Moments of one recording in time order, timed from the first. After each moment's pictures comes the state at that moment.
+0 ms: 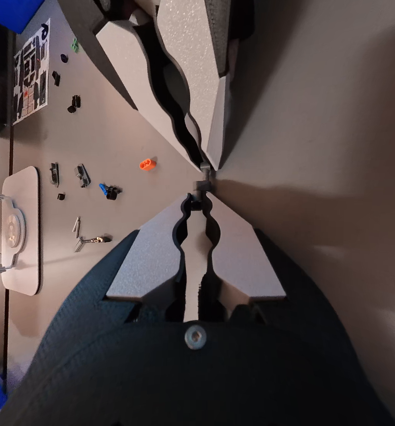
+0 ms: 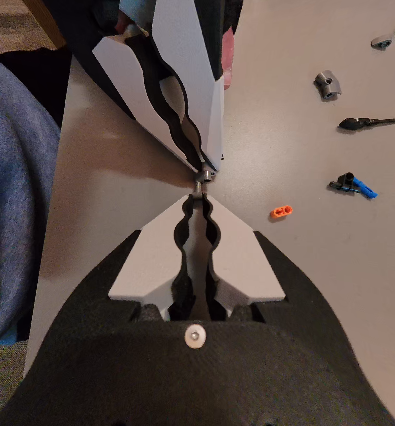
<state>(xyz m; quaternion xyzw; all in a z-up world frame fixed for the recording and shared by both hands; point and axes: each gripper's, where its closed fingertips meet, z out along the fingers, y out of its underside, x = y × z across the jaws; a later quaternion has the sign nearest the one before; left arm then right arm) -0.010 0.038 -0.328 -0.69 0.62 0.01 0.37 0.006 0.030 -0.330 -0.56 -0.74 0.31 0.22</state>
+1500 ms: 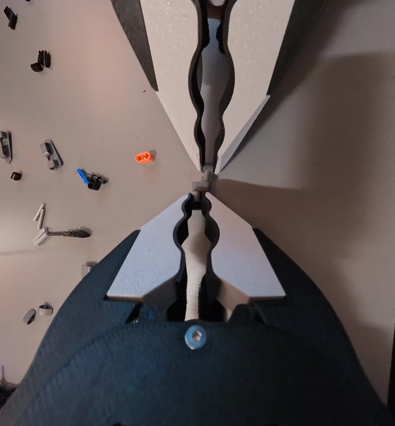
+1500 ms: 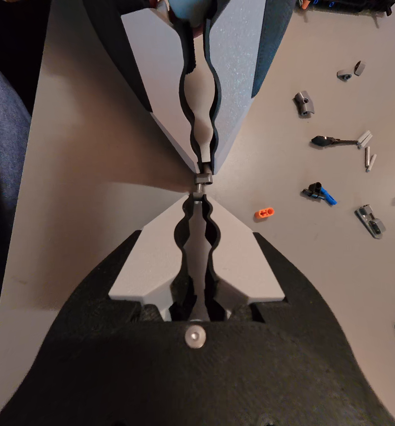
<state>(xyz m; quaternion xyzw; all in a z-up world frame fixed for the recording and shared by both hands) -0.008 0.043 -0.328 -0.76 0.57 -0.05 0.30 0.007 0.037 -0.326 -0.53 -0.76 0.24 0.29</state>
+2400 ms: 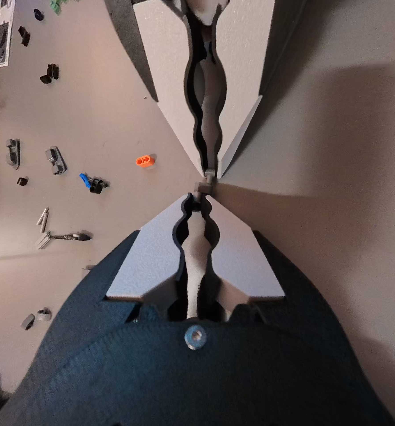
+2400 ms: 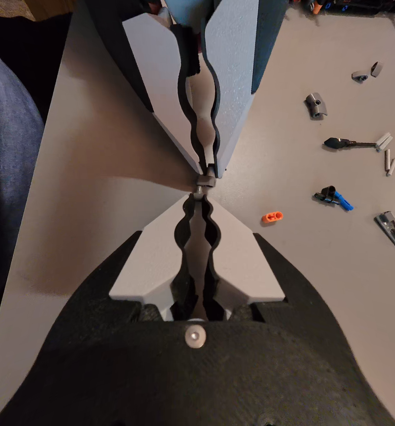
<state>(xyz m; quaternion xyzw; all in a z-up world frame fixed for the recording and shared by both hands) -0.006 0.044 -0.328 -0.75 0.57 -0.06 0.33 0.005 0.033 -0.329 -0.52 -0.76 0.28 0.27</state>
